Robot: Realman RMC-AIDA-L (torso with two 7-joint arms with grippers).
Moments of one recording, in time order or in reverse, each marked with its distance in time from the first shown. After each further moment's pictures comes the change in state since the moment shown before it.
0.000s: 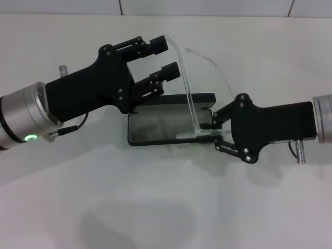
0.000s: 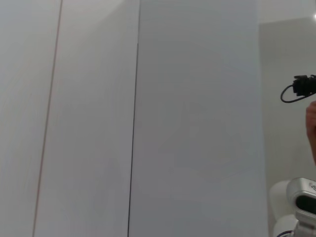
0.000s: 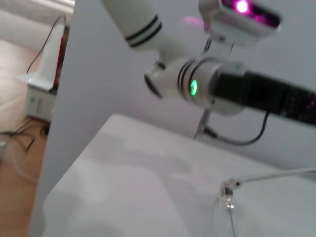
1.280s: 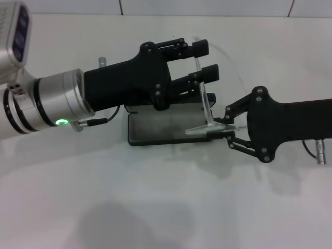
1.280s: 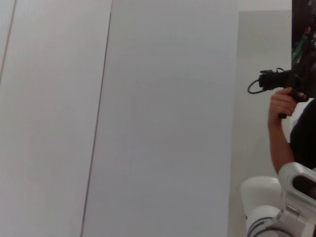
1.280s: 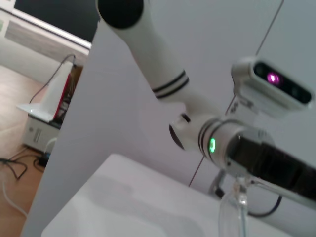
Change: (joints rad) left arm -0.106 -0.030 -0.002 0.012 0.093 -0.043 -0.120; right arm -0.009 -0.005 0.097 0.043 0.075 -0.149 -0.160
